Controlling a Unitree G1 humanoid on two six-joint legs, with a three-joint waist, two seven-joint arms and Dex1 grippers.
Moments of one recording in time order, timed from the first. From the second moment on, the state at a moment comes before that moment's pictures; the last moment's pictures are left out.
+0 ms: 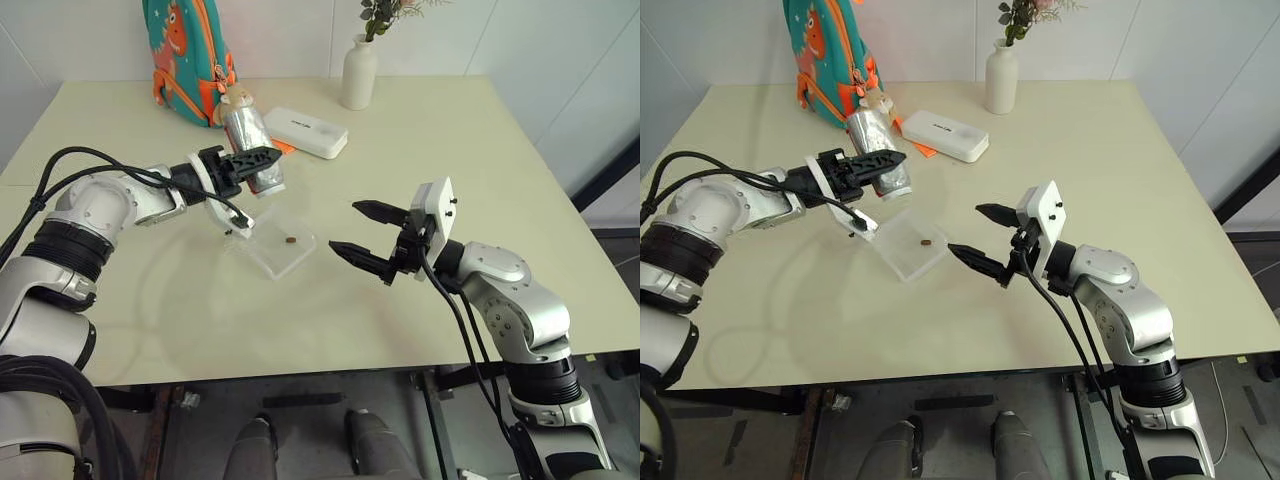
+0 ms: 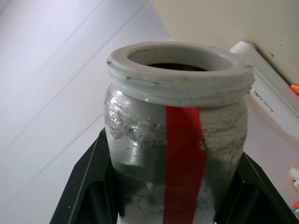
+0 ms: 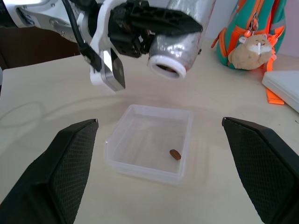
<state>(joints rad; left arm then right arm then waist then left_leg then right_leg) -1.17 0.90 -0.58 0.67 1.24 -0.72 0.57 -0.51 -0.42 0.03 -0.27 0.52 0.52 0.77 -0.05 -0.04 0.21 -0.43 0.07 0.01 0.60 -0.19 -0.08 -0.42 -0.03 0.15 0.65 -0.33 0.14</state>
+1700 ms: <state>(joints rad) -0.84 0.74 0.45 1.27 -0.25 -0.22 -0.34 -0.50 -0.50 0.07 -0.27 0.47 0.46 0.87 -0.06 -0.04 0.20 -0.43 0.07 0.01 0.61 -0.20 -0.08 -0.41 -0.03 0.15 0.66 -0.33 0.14</state>
